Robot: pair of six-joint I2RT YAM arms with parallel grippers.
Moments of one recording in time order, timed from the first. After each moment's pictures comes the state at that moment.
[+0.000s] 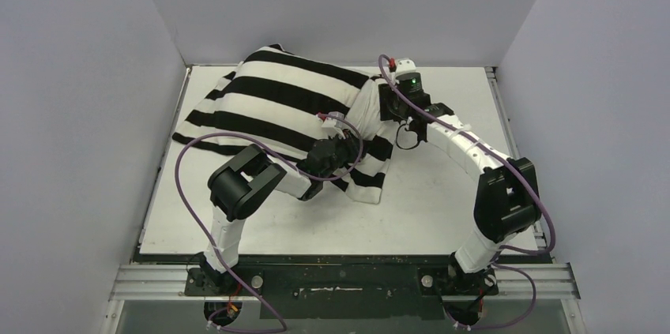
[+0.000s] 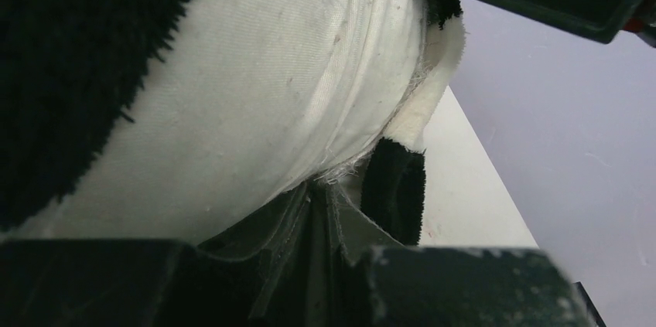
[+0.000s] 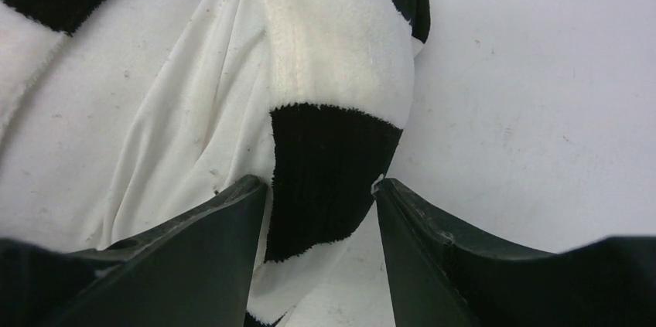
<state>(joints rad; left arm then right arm) -0.78 2.05 0.90 1.05 -0.07 -0.74 0.38 1.64 1.28 -0.25 0.13 0.11</state>
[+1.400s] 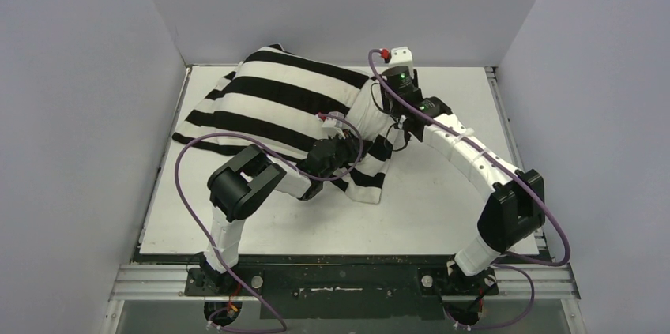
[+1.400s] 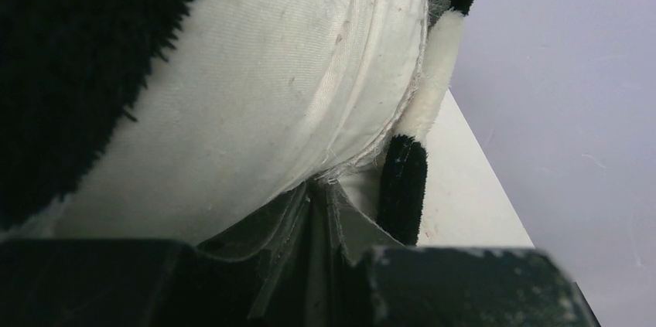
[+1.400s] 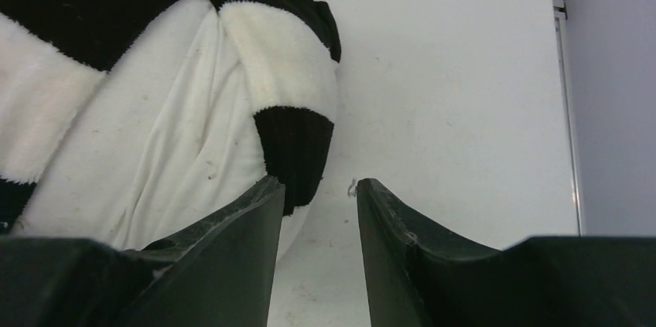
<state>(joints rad) -0.78 2.04 0.90 1.04 -0.07 -0.75 0.52 1.59 1.43 -0.44 0.53 0.08</state>
